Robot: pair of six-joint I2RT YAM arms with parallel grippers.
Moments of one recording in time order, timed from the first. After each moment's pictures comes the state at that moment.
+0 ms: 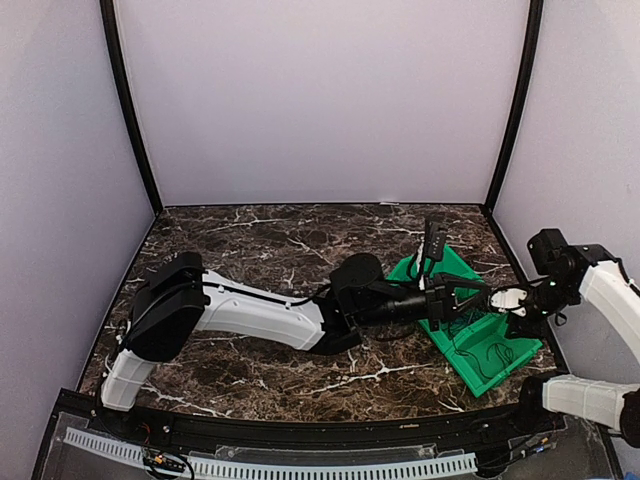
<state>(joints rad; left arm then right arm) -1.26 2.26 1.66 0.93 0.37 -0.68 0.06 0.93 0.76 -1.19 -0.08 -1.15</state>
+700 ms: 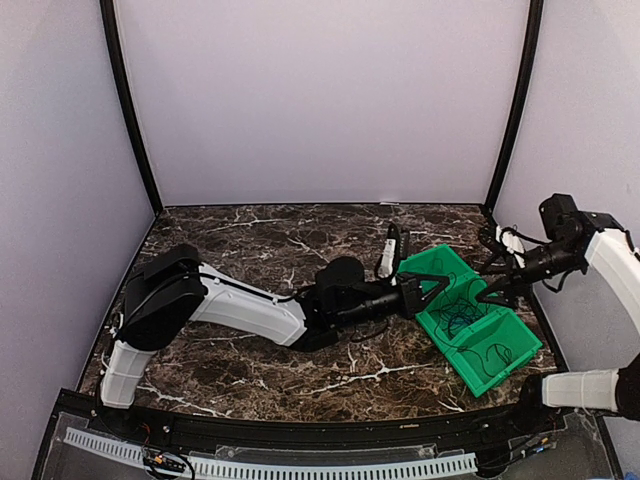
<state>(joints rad) -1.19 2.22 1.46 0.91 0.15 -0.71 -0.04 1.05 1.00 -1.16 -0.71 -1.09</state>
